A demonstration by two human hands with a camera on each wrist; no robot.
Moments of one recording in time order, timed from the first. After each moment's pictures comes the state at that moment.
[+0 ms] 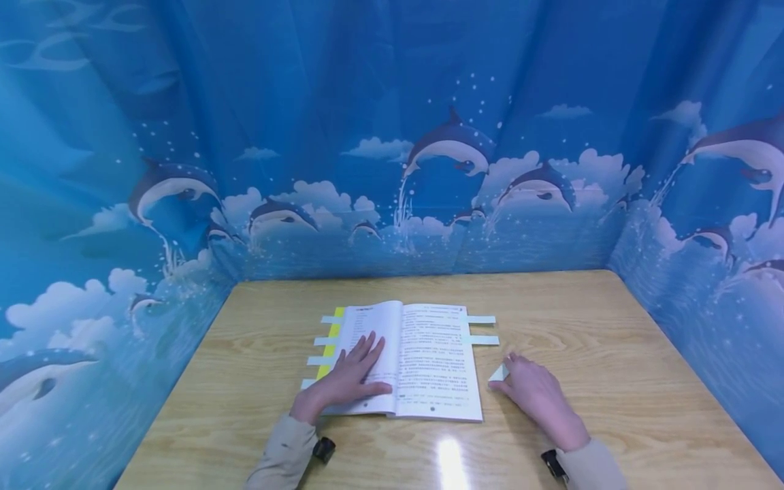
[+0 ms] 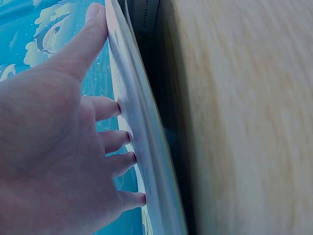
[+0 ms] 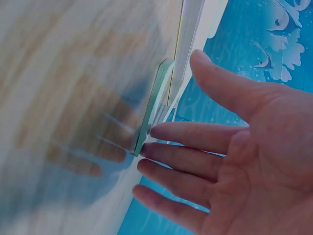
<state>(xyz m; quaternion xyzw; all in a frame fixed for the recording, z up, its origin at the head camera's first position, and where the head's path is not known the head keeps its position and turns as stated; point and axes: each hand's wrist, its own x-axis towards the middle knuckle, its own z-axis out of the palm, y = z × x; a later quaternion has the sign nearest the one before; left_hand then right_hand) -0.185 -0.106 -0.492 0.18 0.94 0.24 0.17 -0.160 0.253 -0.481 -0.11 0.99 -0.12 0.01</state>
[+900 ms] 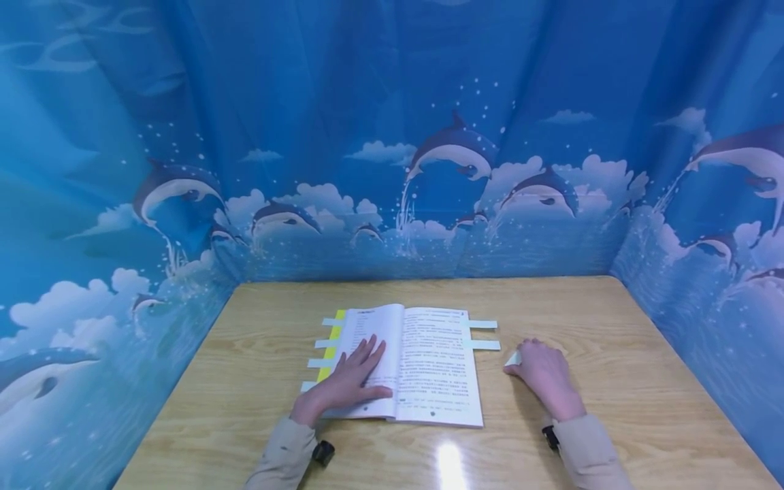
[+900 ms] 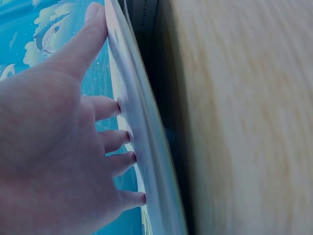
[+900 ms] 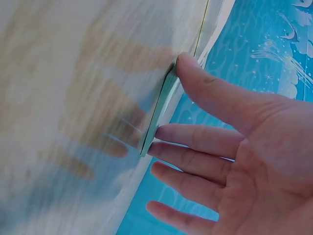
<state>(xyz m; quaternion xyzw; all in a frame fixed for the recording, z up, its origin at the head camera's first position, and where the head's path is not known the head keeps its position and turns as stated) -0.184 -0.107 -0.493 0.19 0.94 0.23 0.17 -0.199 0.276 -0.478 -0.09 0.99 -0.10 0.00</state>
